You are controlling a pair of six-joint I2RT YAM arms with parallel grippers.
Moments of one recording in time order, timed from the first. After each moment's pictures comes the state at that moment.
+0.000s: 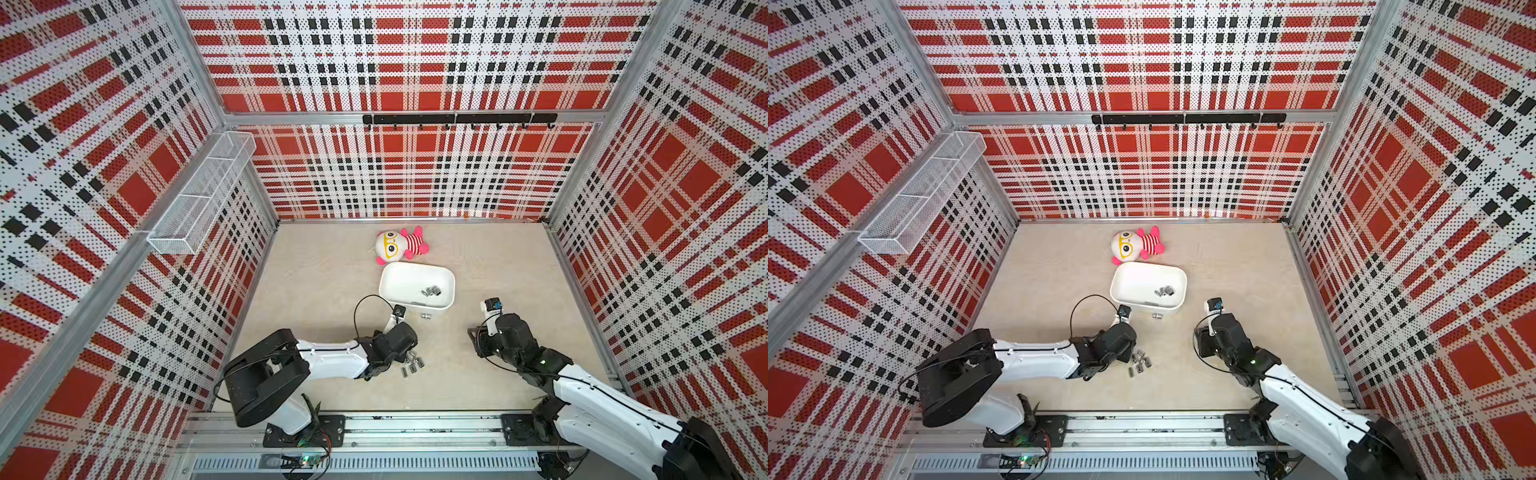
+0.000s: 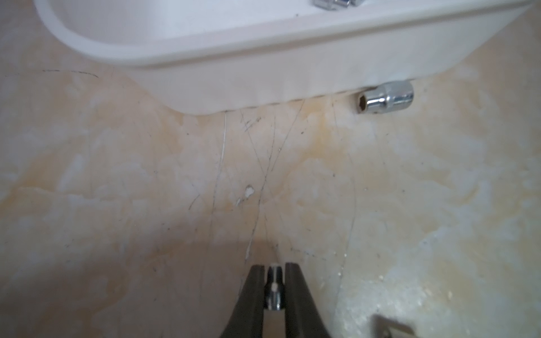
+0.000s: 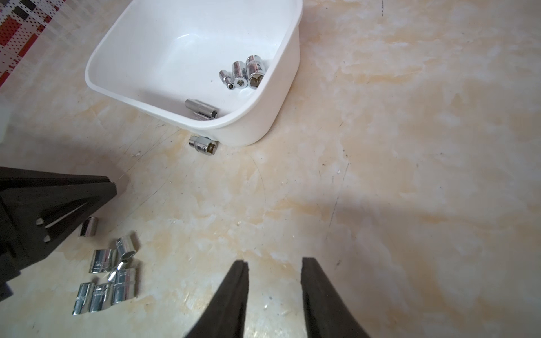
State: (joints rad) left arm -0.98 1.49 0.59 -0.03 -0.44 -0.52; right arm 0.62 0.87 0.34 -0.16 0.08 0.39
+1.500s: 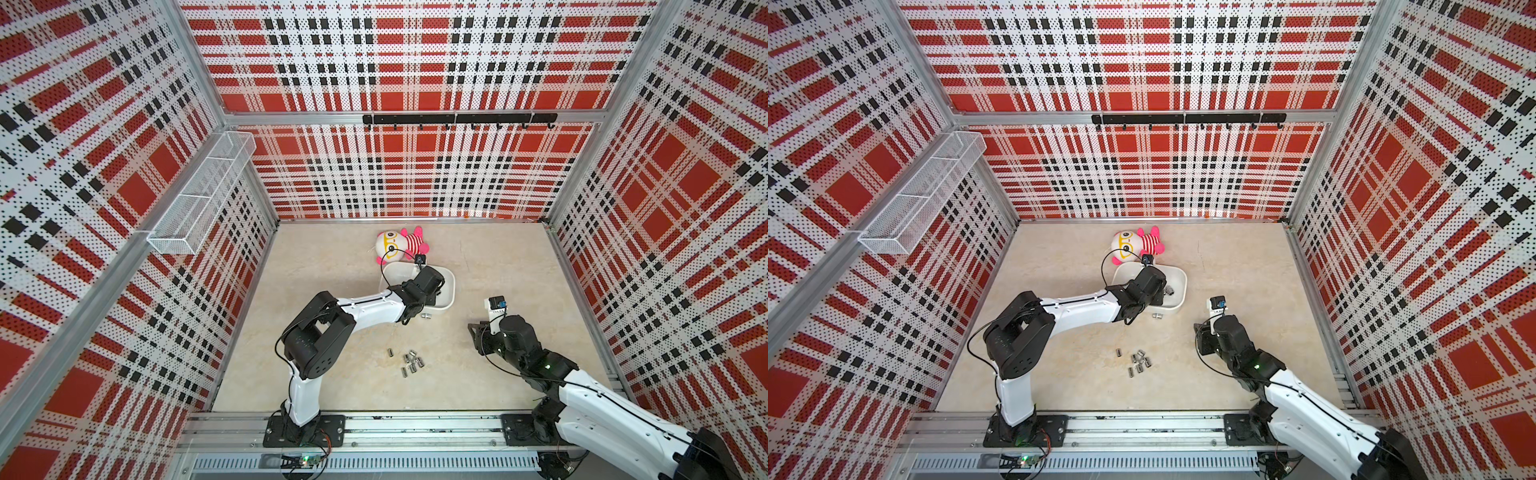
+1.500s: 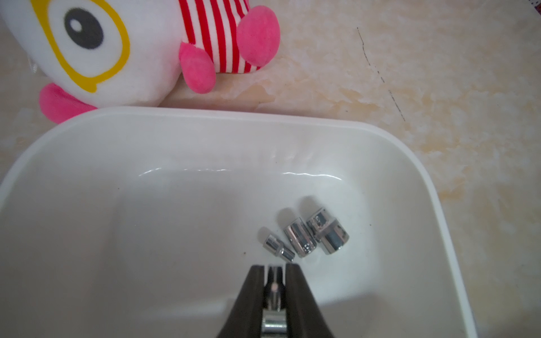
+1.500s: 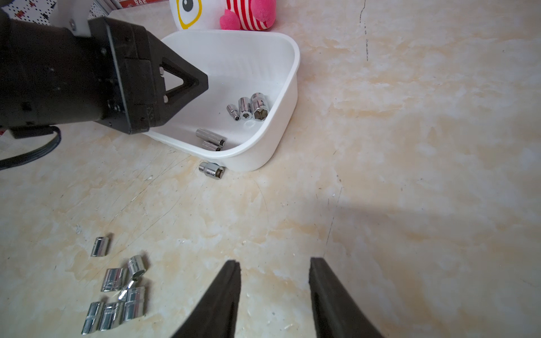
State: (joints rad) left arm -0.82 1.93 1.24 -0.12 -0.40 -0.54; right arm 0.64 0.80 0.34 -0.14 0.15 0.39
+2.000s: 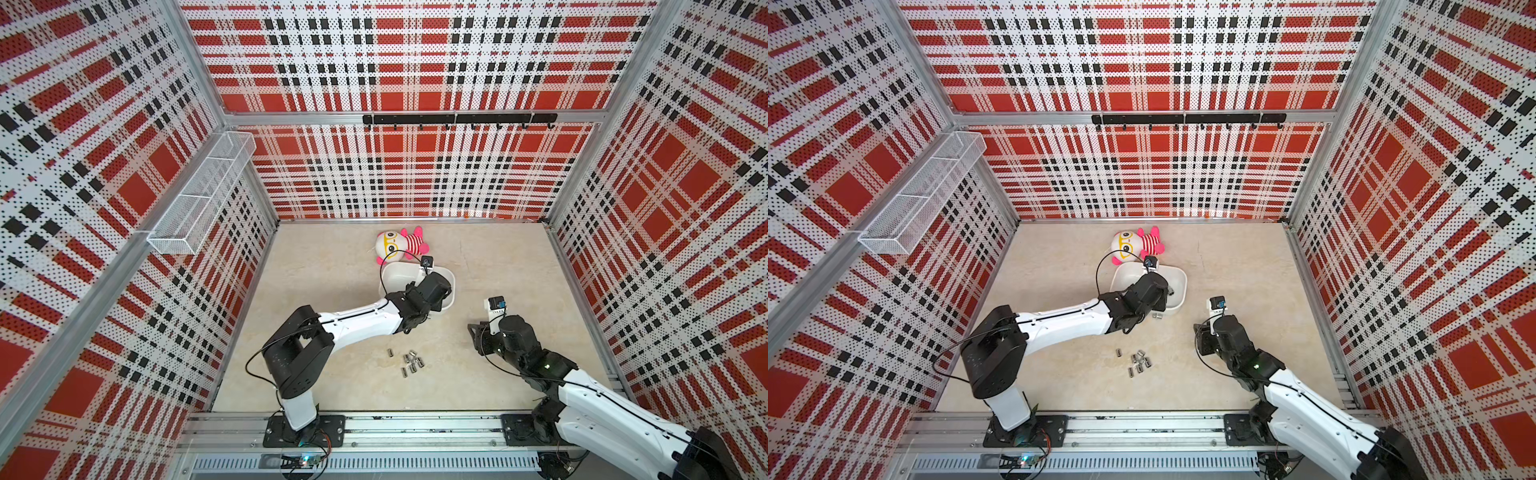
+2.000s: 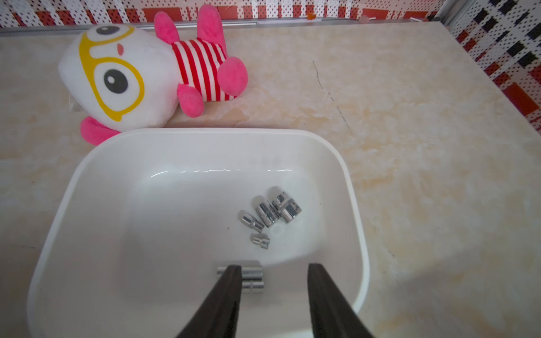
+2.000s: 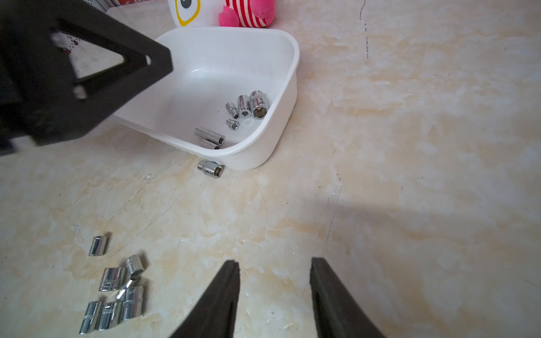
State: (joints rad) left arm -0.97 1.73 1.18 -0.19 -0.51 -0.54; right arm 0.64 0.80 0.34 -0.14 0.15 0.39
